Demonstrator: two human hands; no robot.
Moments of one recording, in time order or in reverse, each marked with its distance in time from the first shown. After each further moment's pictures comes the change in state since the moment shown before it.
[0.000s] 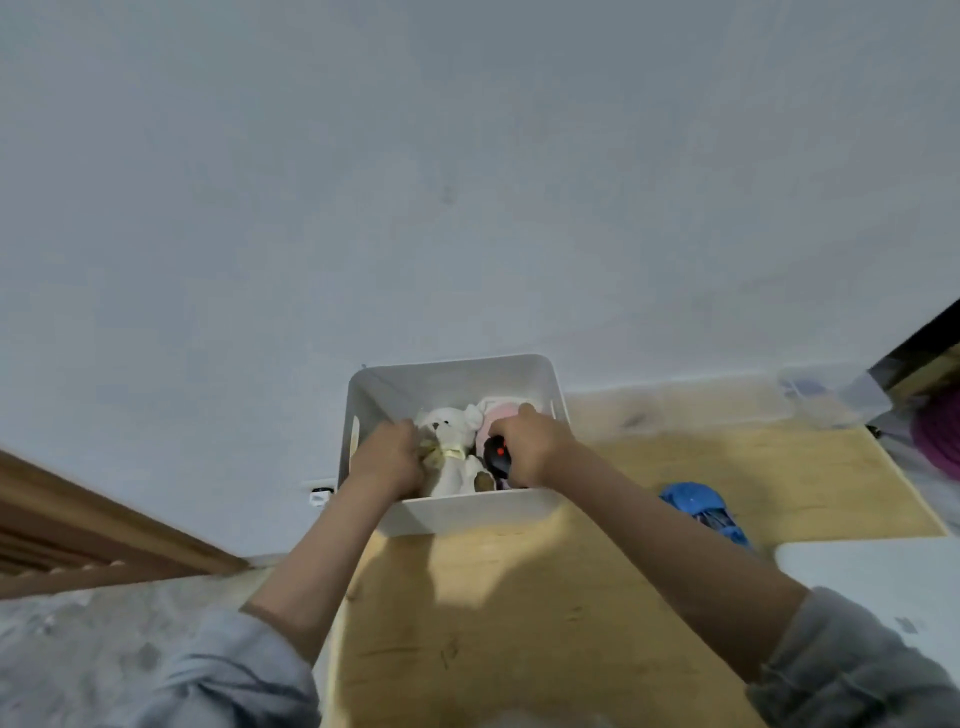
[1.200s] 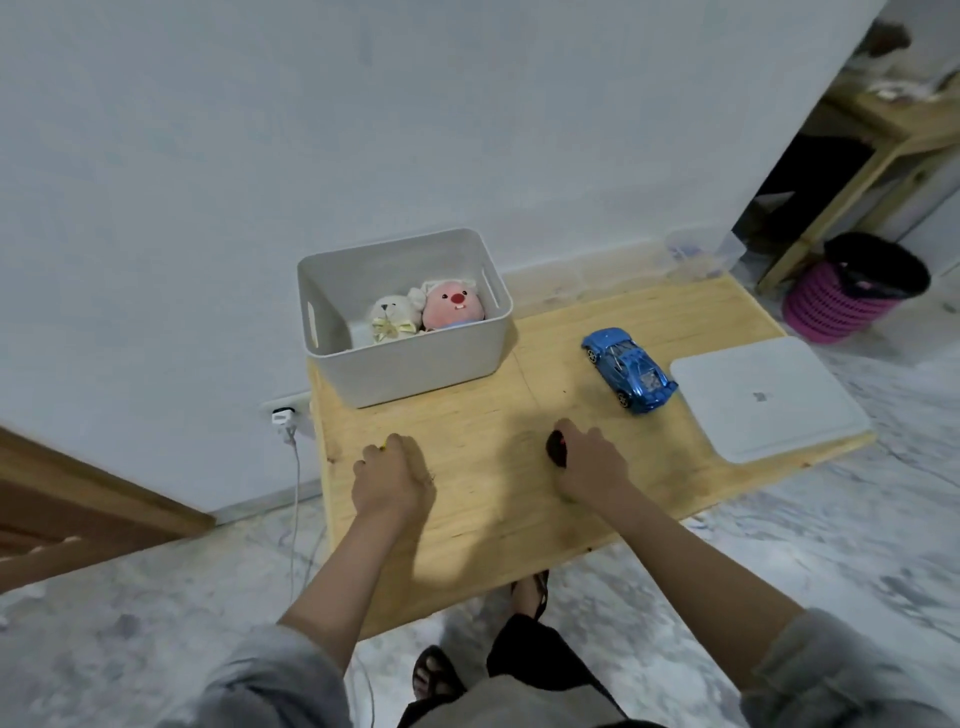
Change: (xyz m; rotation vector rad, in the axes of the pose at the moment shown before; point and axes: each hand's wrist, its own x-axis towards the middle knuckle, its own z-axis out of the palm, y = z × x) left_hand -0.162 -0.018 0.122 -0.122 -0.017 -0.036; right_hand -0.196 0.025 0.159 0.251 0.083 0.617
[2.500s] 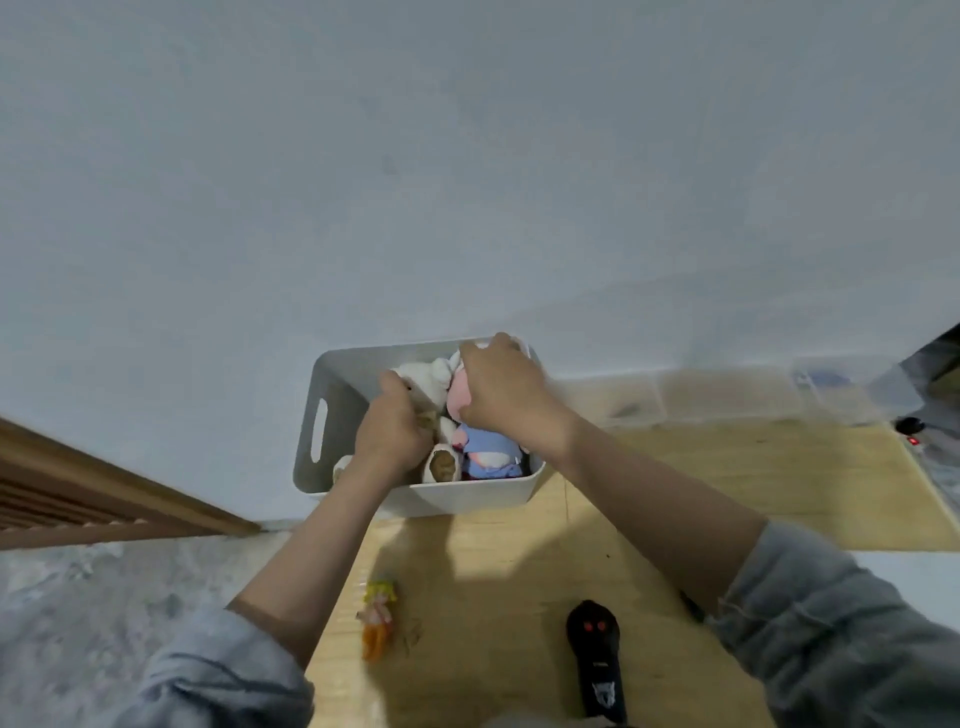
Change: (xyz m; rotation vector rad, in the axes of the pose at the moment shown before) left_hand 0.159 0.088 -0.111 -0.262 0.234 -0.043; right_hand 0.176 -0.187 -0.148 -0.142 0.133 -0.700
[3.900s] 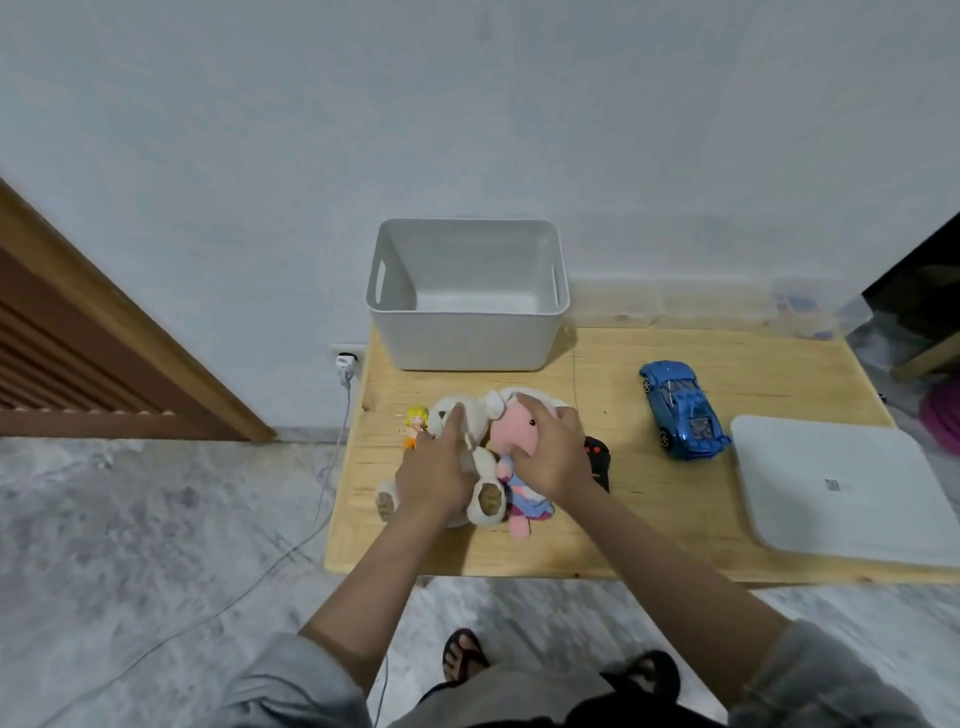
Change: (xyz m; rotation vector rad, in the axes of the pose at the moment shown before) left_hand -0.221 -0.081 0.066 0.189 -0.180 -0.054; right_hand -0.226 -0.014 0.137 0.455 0.013 0.284
